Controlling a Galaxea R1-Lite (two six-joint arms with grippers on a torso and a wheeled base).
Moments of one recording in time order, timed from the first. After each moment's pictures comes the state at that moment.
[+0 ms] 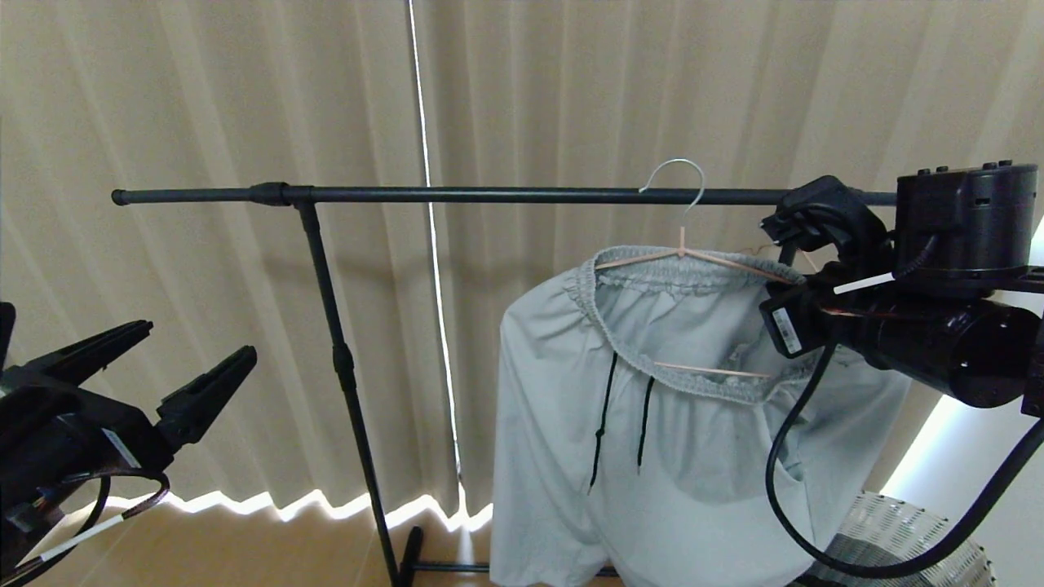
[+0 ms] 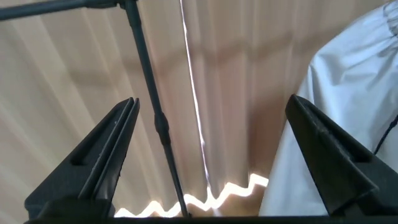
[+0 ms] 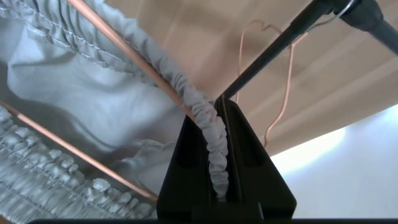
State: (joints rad) left arm -0.09 1.19 -0.22 -1.00 -0.13 0.12; right arm 0.45 1.58 -0.96 -0.25 -0.53 -0.27
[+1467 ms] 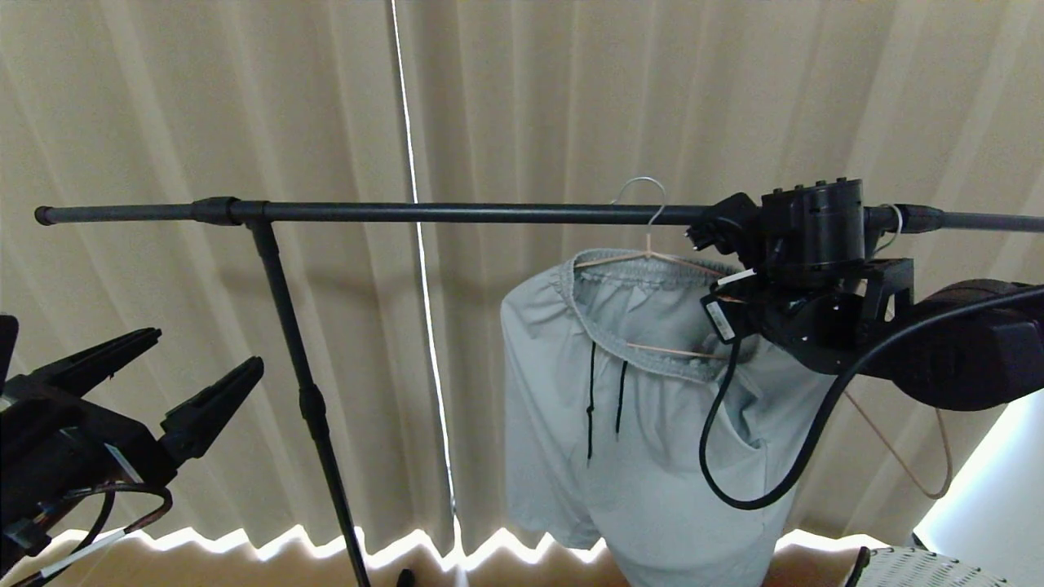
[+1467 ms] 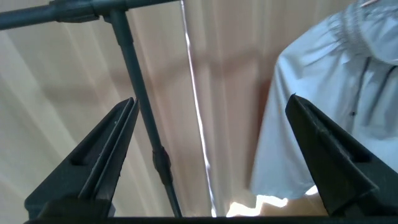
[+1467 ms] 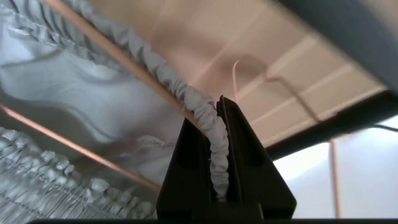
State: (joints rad) left arm -0.12 1.16 -0.20 -1.00 -0.13 0.13; right arm 0.49 1.81 -1.13 -0.25 -0.70 -0.27
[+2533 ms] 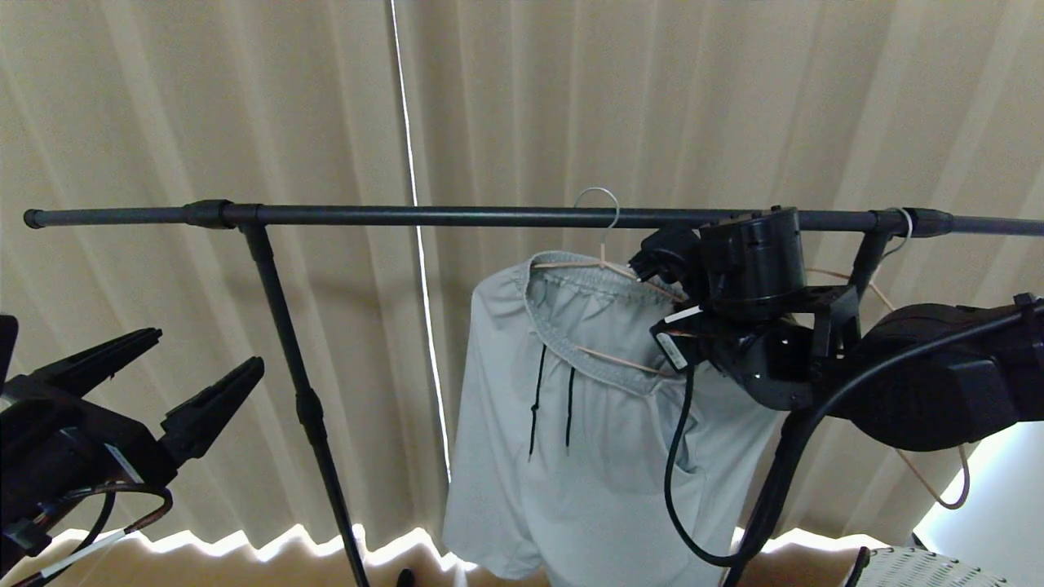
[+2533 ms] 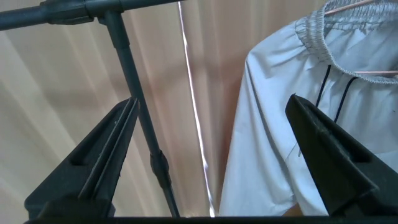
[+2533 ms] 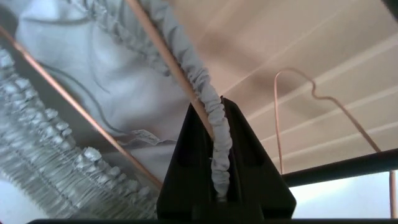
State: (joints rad) left arm -0.13 1.17 -0.20 -1.00 -0.13 0.13; right arm 0.63 1.84 -1.13 -0.25 -0.70 -0.27
